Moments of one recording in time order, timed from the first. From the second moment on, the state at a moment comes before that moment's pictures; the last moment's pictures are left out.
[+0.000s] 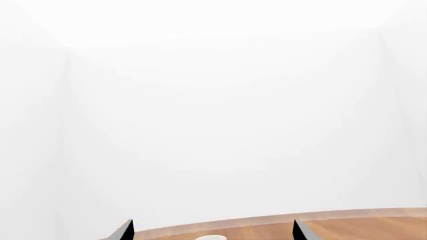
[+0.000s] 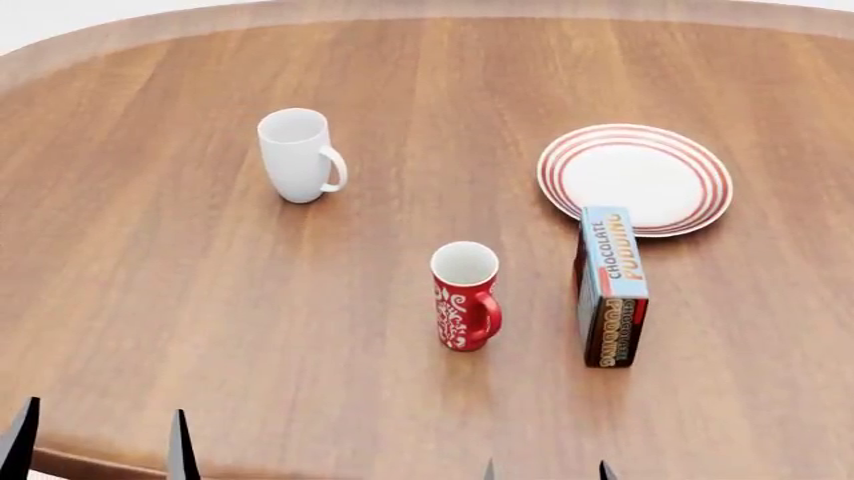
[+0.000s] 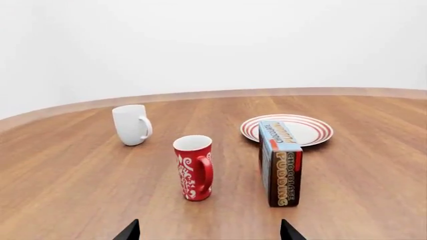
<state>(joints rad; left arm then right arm) -0.10 -0.18 0.25 -0.36 0.03 0.84 -0.27 0.01 0.18 -0.22 0.01 0.23 -0.09 0.16</state>
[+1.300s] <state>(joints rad) -0.11 -0.20 0.28 -0.36 0.02 0.84 -0.30 0.01 0.21 -0.25 0.01 0.25 -0.09 0.19</state>
